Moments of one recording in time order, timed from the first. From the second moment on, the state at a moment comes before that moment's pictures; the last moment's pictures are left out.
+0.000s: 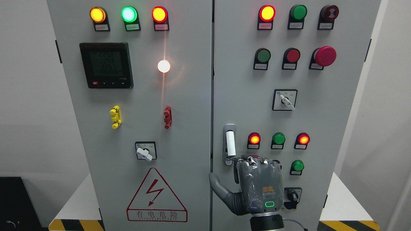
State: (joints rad) left arm 0.00 -0.10 -0.14 -0.05 0.16 -0.10 -0.06; right arm -0.36 0.13 0.34 -1.84 1.47 0.22 -0.14
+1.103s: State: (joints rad) left arm 0.00 -0.10 -0.14 -0.05 0.16 -0.10 -0.06; right arm -0.45 0.14 0.30 -1.74 1.47 0.22 -0.14
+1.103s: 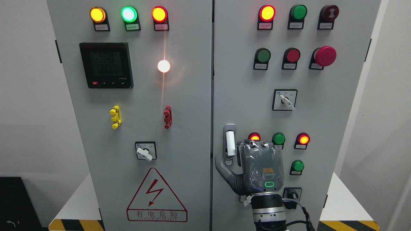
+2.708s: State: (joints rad) left arm 0.00 -0.10 -0.14 -0.05 0.16 -0.10 -0.06; right arm -0.46 0.14 0.27 -1.72 1.47 0.22 -0.15
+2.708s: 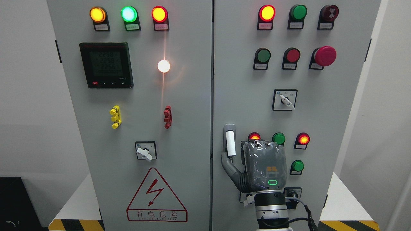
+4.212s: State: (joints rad) left arm 0.00 -0.10 -0.14 -0.05 0.16 -0.10 -0.06; right arm -0.46 0.14 0.26 -1.72 1.47 0.22 -0.16
